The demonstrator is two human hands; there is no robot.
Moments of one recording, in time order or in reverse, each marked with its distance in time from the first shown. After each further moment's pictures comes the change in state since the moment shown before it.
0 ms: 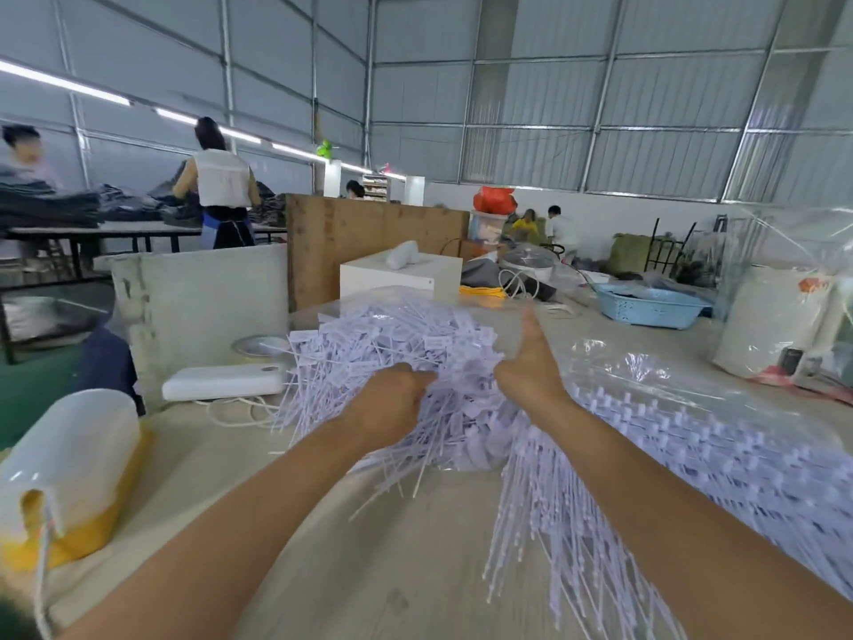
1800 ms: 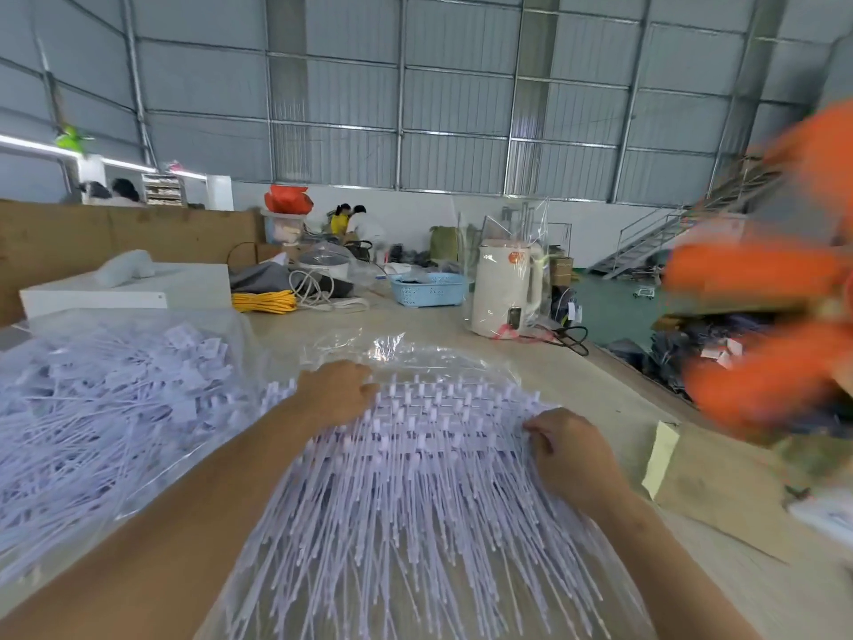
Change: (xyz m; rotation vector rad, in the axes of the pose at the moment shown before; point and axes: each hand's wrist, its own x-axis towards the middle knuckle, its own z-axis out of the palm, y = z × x) left_hand 0.106 0.234 0.075 0.066 -0.219 0.124; right_hand -0.139 0.149 -0.295 -0.834 0.296 0.061
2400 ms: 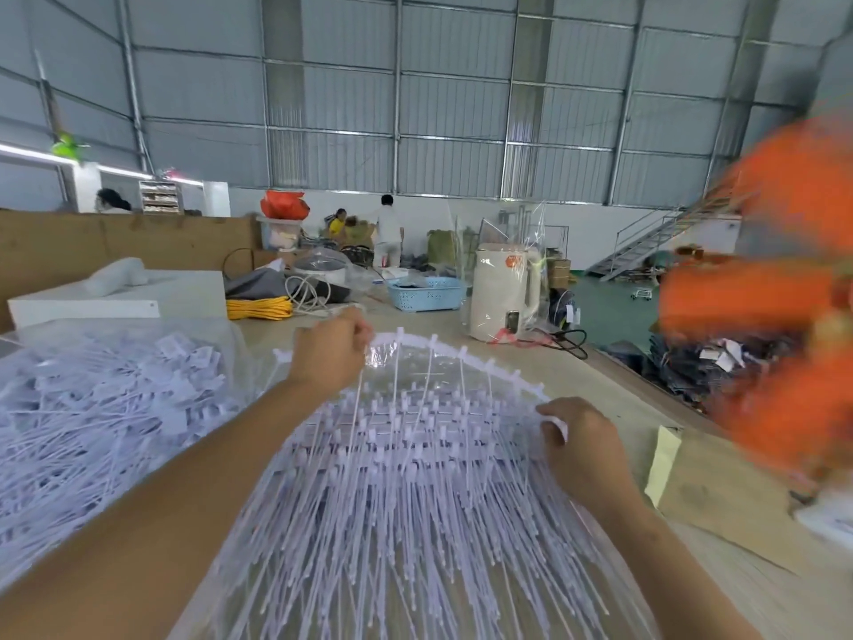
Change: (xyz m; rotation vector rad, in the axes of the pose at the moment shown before) left_hand 0.006 0.011 -0.039 -0.326 0.450 0.038; right_hand 0.003 -0.004 -0.009 0.130 0.140 0.085
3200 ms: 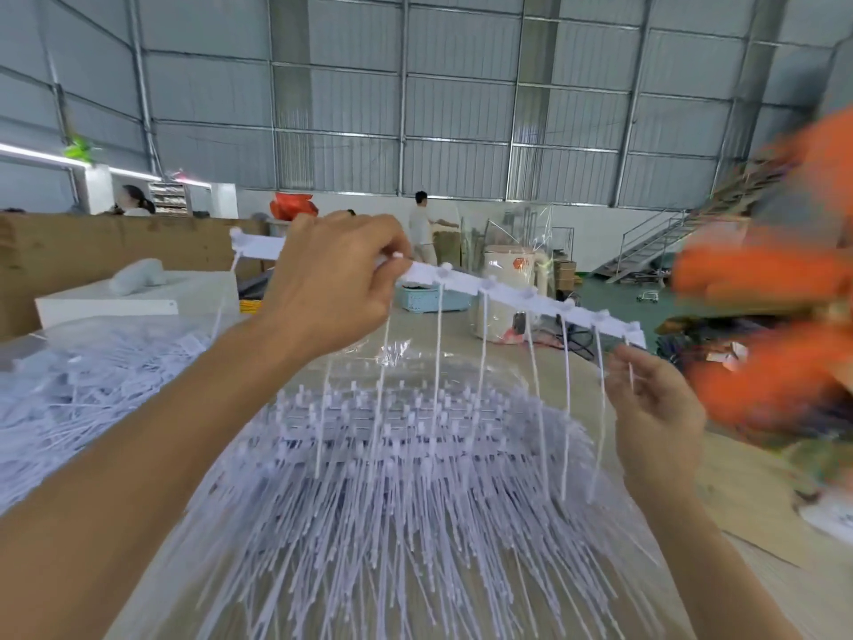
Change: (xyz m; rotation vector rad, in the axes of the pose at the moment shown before) left_hand -0.039 0.064 -0.116 0.097 0.347 0.550; right_hand -0.003 -0.013 -0.033 0.774 0.509 0.060
